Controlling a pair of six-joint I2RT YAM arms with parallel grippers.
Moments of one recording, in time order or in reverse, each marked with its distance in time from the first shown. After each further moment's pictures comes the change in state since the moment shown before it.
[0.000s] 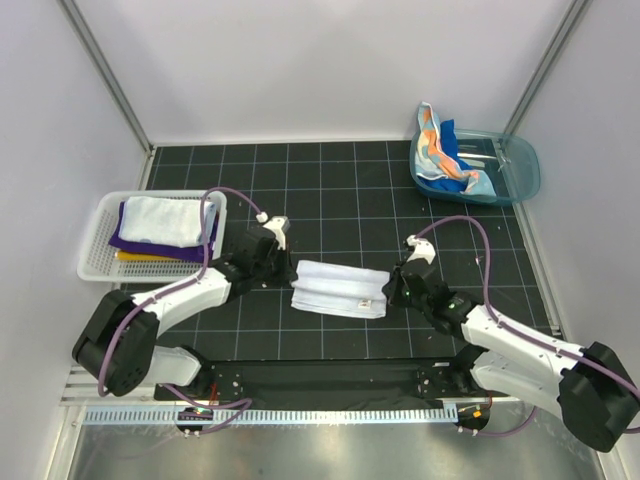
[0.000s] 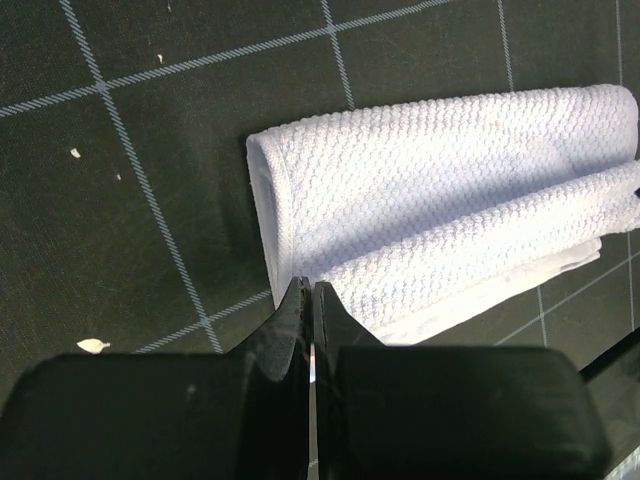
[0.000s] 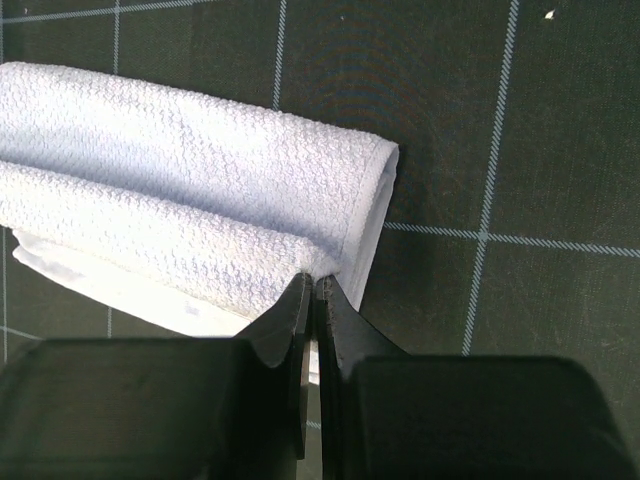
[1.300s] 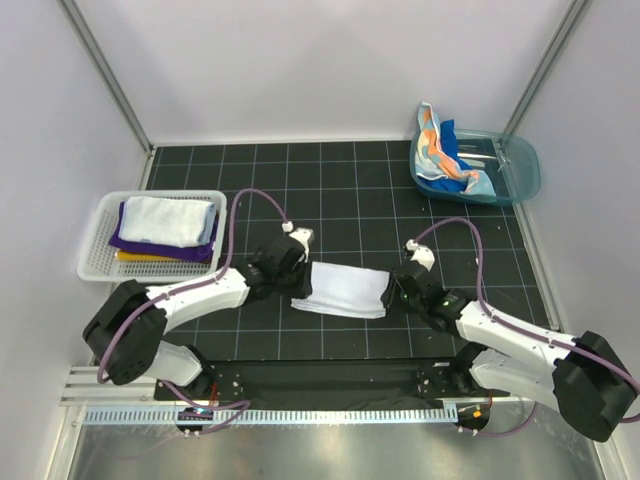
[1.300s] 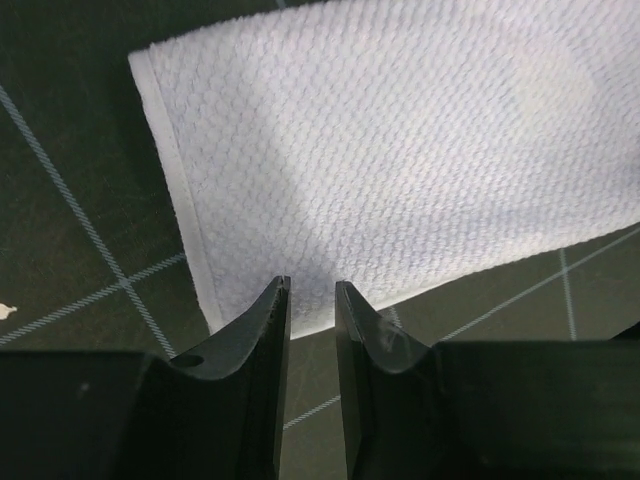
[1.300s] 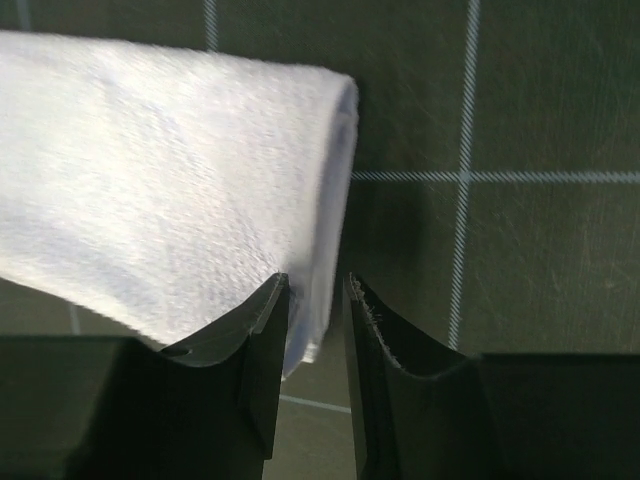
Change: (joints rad) left arm -0.200 0.067 0.103 -0.151 -0.134 -0.029; right arm 0.031 0.061 0.029 -0.090 0.023 0.107
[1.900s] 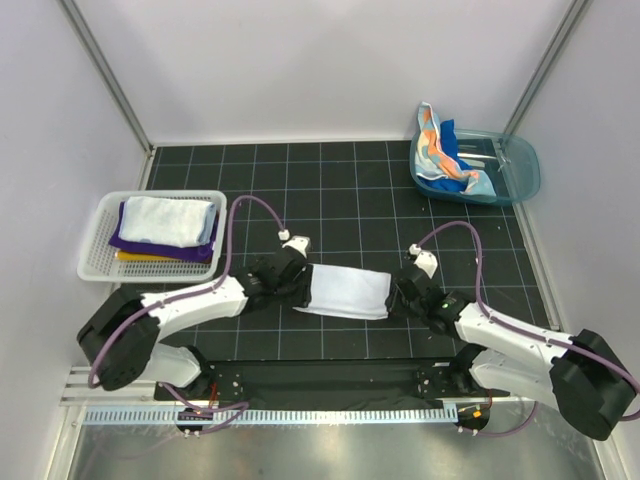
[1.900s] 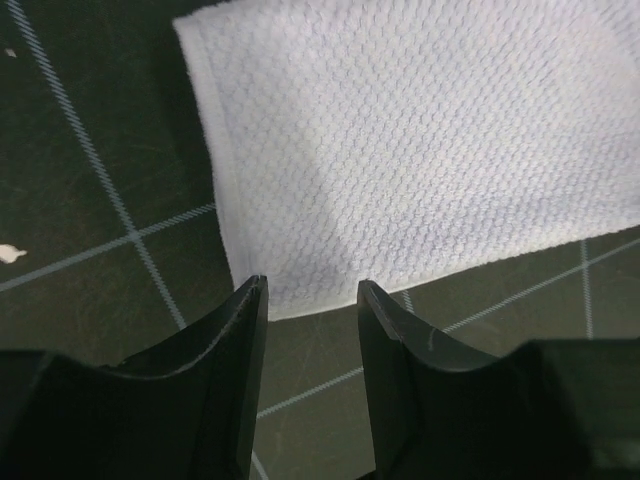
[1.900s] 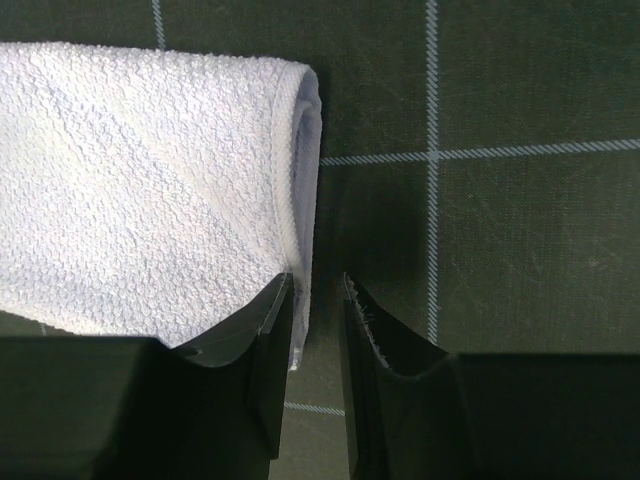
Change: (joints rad) left arm -0.070 -0.003 -0.054 -0.014 -0.092 -0.072; right arm 0.000 0.023 -0.044 0.005 0.023 0.049
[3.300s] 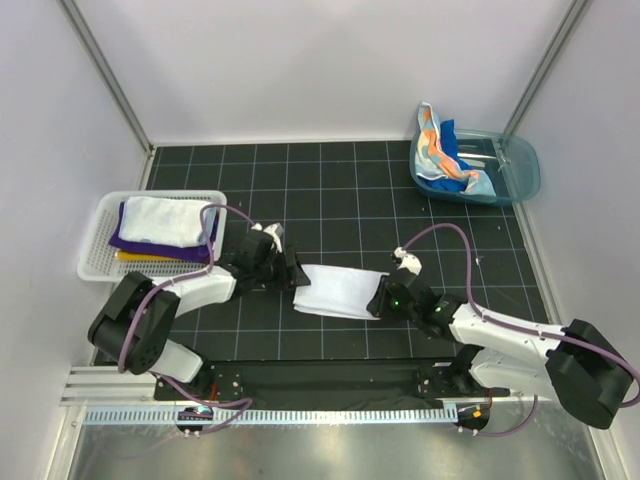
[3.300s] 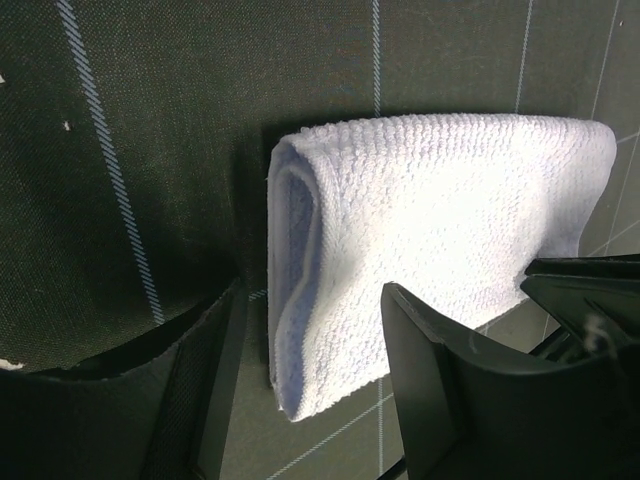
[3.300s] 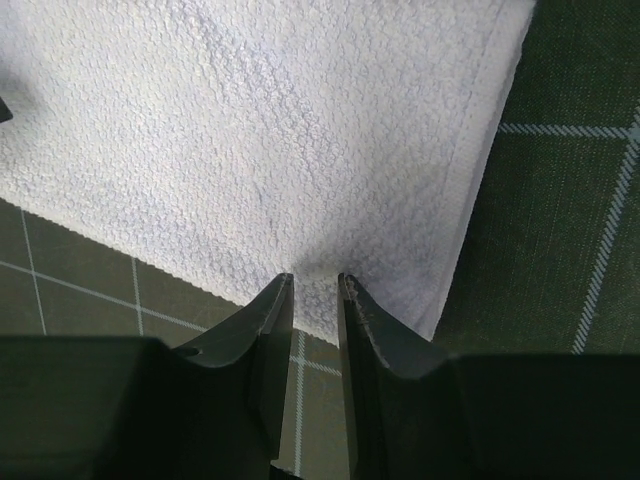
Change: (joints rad) left arm 0.319 0.071 -0.102 0.285 0.365 -0.127; right arm 0.094 0.048 0.000 0.116 -0.110 0.045
